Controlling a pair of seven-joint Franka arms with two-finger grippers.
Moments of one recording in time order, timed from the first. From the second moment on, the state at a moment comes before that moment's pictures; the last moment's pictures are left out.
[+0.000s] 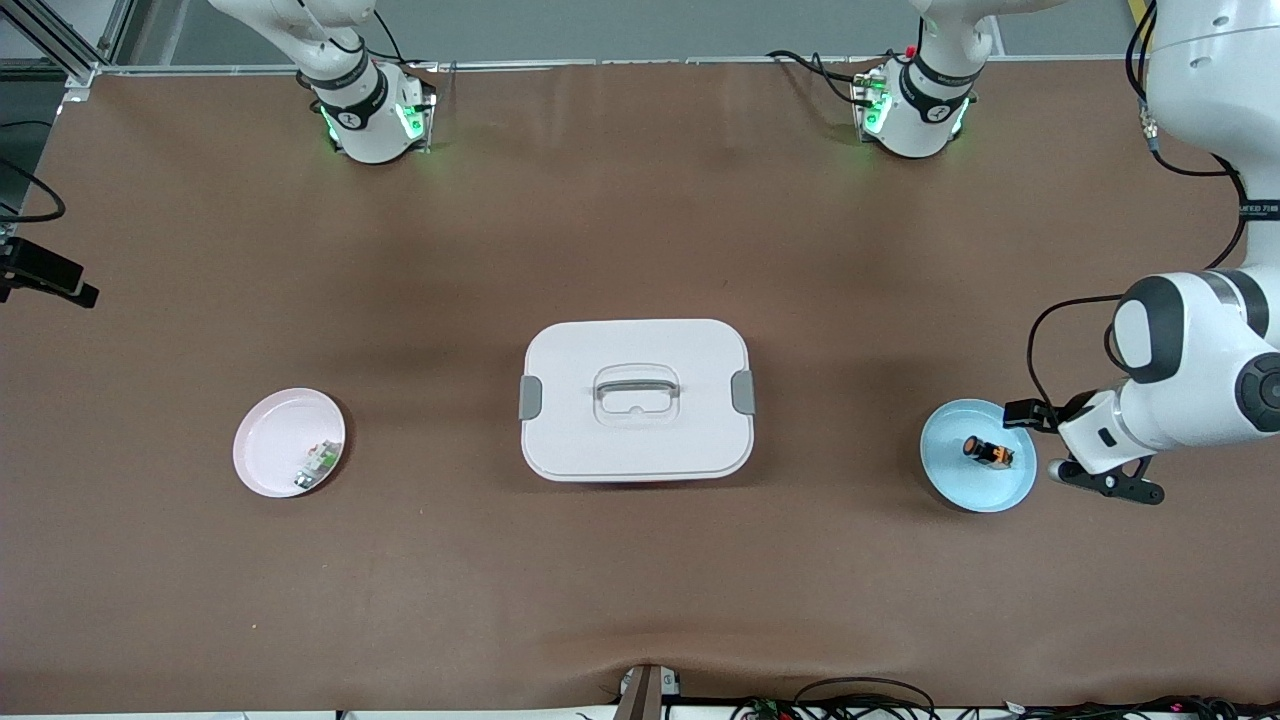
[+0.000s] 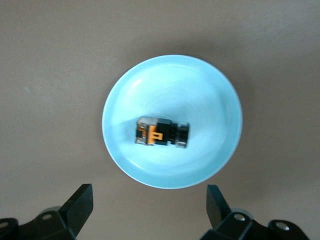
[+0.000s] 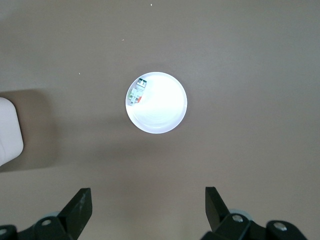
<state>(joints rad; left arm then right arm) 0.09 0.54 -0.03 -1.63 0.00 2.05 0.37 -0.13 0.11 0.00 -1.42 0.02 1.51 -0.04</state>
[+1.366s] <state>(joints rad) 0.11 0.71 -0.05 -1.62 -0.09 2.20 0.40 -0.13 0.11 0.00 -1.42 0.02 1.51 -0.04</state>
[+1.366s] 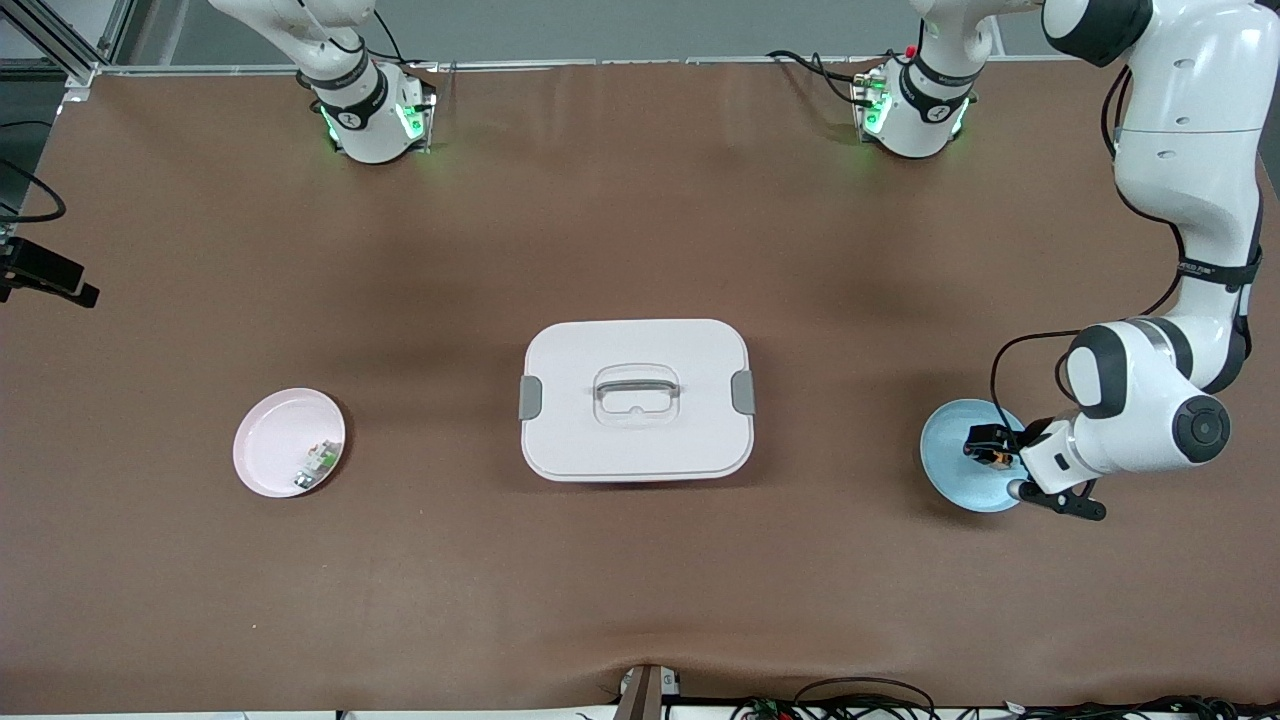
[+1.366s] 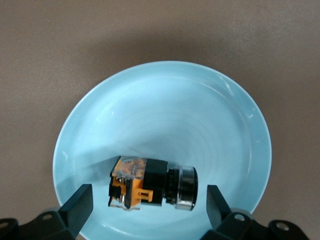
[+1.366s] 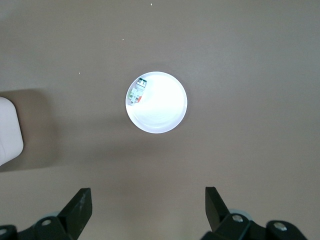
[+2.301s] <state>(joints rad) 0.11 0.73 -0.06 -1.62 -0.12 2.24 0.40 -0.13 0.11 0.00 -1.42 0.02 1.51 -0.04</state>
